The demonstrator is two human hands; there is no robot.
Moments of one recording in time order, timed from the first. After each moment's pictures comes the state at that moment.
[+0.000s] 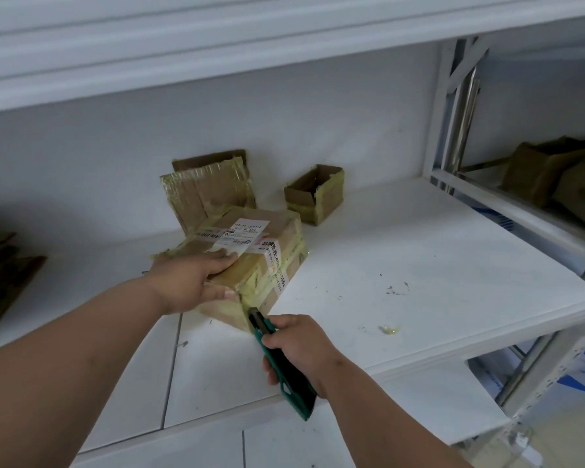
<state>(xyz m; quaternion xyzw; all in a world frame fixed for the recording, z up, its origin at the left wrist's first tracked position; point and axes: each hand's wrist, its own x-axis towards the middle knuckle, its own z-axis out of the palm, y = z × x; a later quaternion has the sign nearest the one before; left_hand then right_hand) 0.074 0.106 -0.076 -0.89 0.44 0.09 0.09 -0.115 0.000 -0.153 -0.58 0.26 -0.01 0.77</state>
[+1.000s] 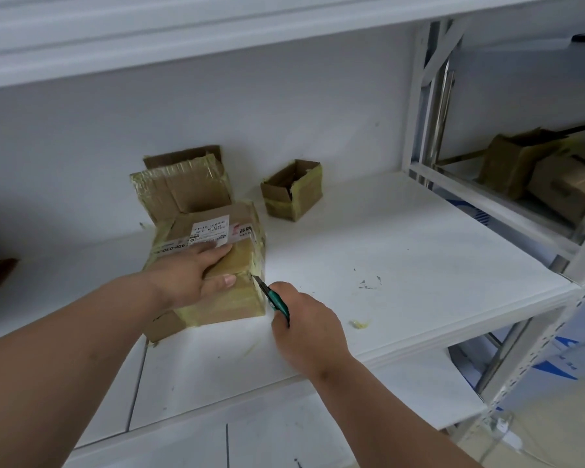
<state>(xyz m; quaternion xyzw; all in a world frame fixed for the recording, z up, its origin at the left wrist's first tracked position) 0.061 0.066 -0.088 -0.89 0.44 0.10 0.08 -0.137 -0.040 -0.173 -0.90 0.22 -0.21 0.31</state>
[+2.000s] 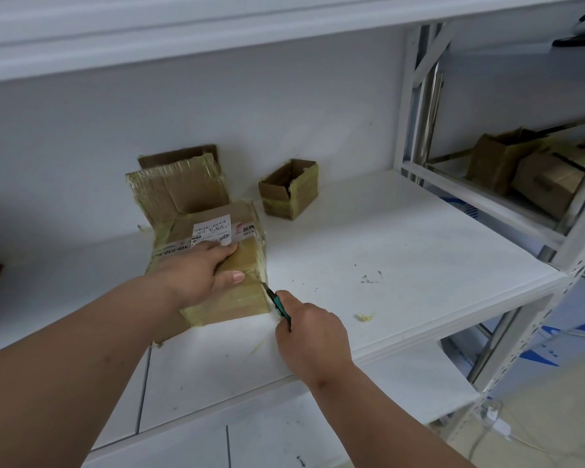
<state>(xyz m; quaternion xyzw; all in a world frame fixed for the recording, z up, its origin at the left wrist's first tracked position) 0.060 0.065 -0.092 -0.88 0.46 0.06 0.06 -0.134 -0.021 -0.184 -0.92 0.27 -0.20 0.22</state>
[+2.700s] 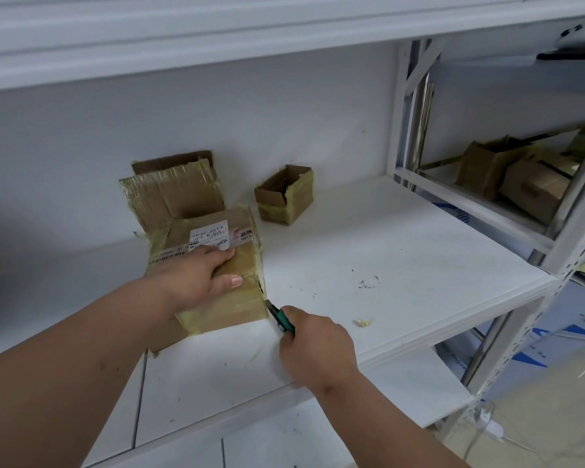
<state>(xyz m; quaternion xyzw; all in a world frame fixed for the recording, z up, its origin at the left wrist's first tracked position) 0.069 0.063 -0.090 -0.87 0.48 0.07 0.06 -0.136 -0.024 -0.182 -0.91 0.31 -0.13 0.23</state>
